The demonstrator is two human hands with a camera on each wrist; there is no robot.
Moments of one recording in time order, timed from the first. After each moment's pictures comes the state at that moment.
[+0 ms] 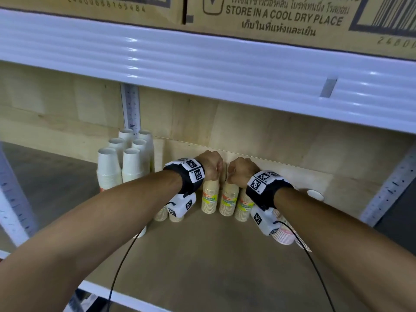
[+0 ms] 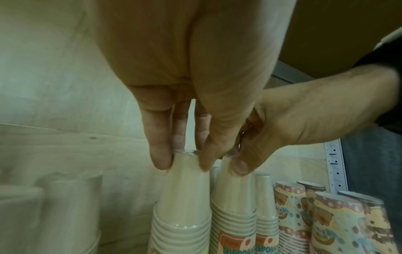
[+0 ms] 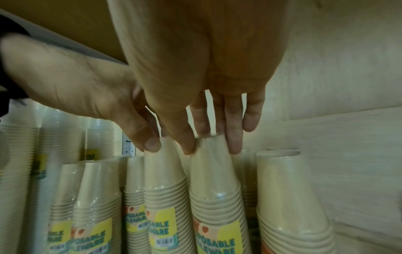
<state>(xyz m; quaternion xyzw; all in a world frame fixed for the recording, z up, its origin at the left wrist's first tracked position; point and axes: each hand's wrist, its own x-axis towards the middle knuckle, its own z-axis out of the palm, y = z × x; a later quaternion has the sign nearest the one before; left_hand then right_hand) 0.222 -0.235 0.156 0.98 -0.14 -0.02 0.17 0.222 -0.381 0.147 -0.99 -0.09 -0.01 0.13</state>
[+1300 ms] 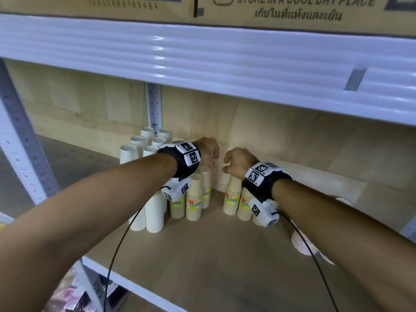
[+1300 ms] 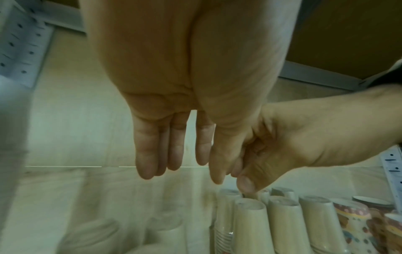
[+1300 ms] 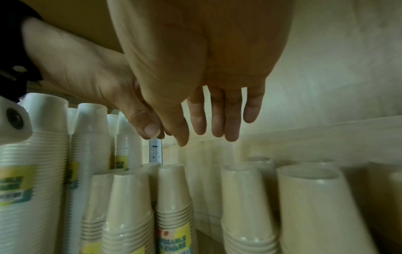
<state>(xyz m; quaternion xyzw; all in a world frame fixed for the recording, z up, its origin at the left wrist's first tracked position) 0.233 -0.179 0.179 0.99 -0.08 -0.01 0.12 0.245 -0.331 0.151 -0.97 -0.18 -0.04 0.14</state>
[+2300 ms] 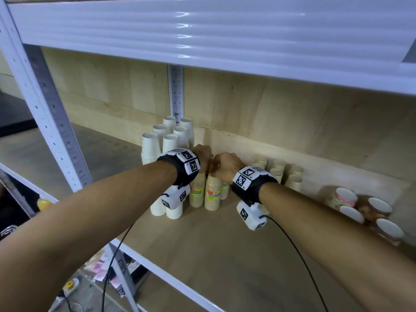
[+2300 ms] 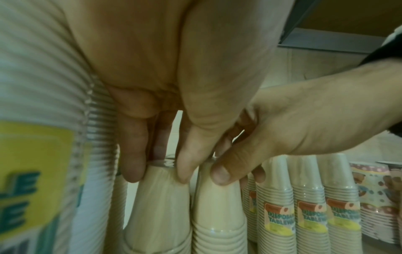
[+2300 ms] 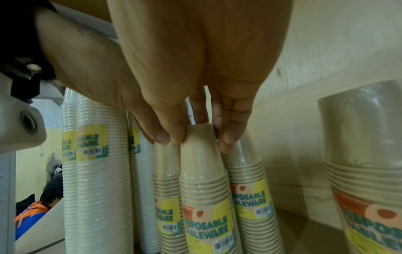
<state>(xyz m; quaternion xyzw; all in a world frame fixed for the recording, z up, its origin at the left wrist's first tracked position) 0.205 -0.148 0.137 1.00 0.02 -0.04 -0.03 0.220 -0.260 0.115 -0.94 -0.26 0.02 0.22</state>
